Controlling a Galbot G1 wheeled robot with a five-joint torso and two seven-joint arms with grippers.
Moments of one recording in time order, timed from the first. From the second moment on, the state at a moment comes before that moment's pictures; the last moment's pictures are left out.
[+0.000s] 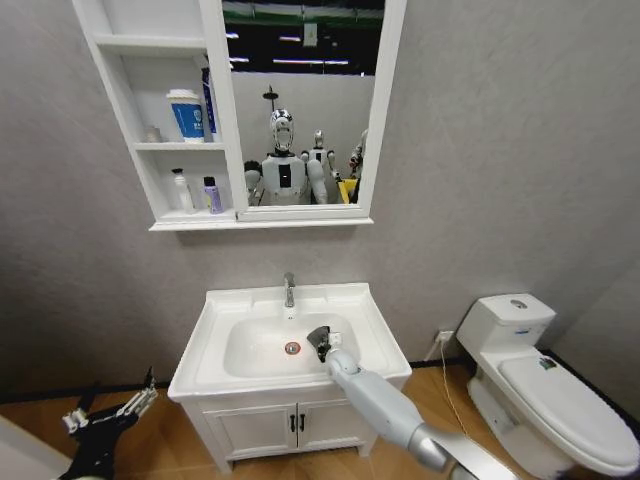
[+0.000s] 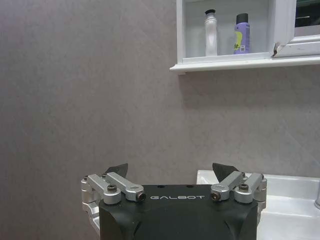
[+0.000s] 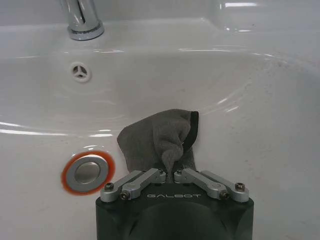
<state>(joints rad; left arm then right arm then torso) 2.05 -1.42 -0.96 -2.45 -0.42 0.03 -0.19 -0.56 1.41 -0.33 0.96 0.87 -0.31 0.46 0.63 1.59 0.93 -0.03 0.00</state>
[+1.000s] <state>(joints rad) 2.07 -1.38 -1.03 -2.47 -0.47 0.05 -0.22 -0.52 1.55 -0.30 0.85 0.86 -0.31 0.39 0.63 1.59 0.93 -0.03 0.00</state>
